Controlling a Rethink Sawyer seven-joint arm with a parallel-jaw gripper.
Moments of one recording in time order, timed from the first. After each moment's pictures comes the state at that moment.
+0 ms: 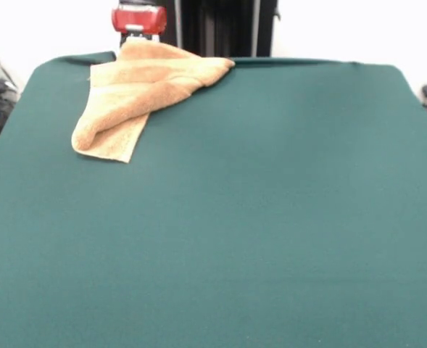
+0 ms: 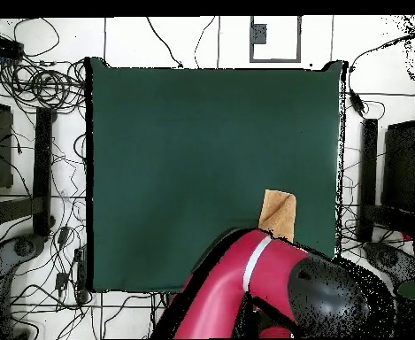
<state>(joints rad) -0.39 0.11 -0.67 1.96 -0.70 -1.25 2.38</state>
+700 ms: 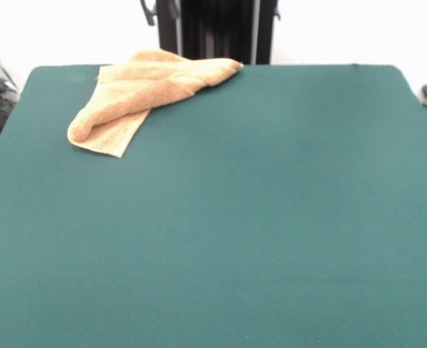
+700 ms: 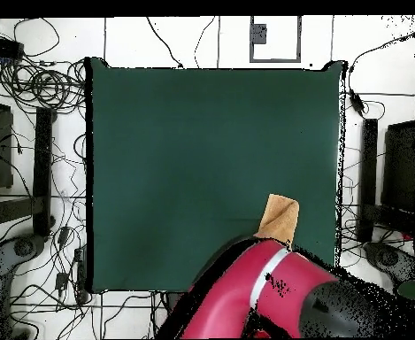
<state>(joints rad) -0.41 -0.04 -0.68 1.96 -1.29 -1.10 2.47</state>
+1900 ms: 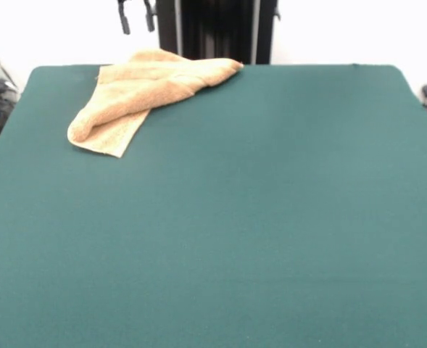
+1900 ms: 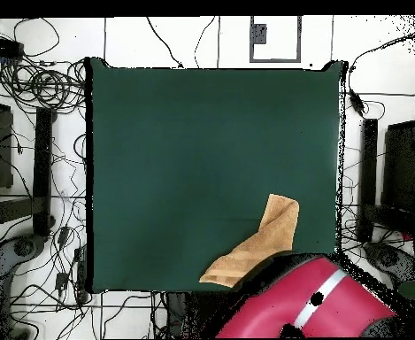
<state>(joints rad) -0.53 -0.12 -0.63 1.96 -1.17 -1.04 2.51</state>
